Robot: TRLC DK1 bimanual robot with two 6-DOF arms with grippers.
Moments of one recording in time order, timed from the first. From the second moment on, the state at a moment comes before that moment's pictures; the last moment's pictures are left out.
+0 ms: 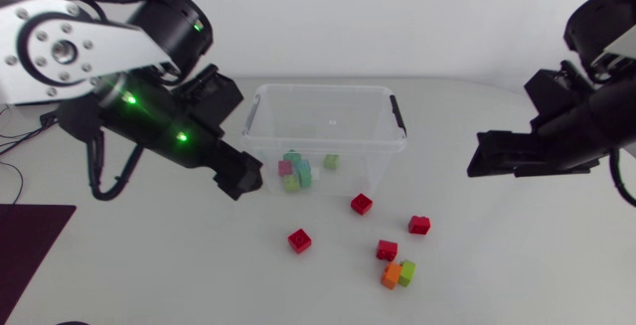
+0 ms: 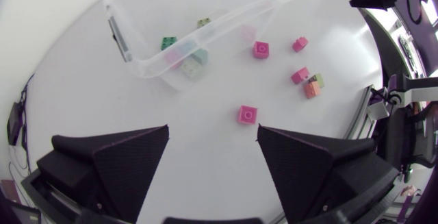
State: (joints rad) left arm -0.54 1.44 1.22 -0.88 0.09 0.14; right arm 0.10 1.24 1.11 -1.03 -0.08 0.06
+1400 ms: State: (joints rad) left arm -0.73 1.95 1.12 -0.47 0.10 0.19; right arm 0.33 1.64 0.83 -0.53 0.12 0.31
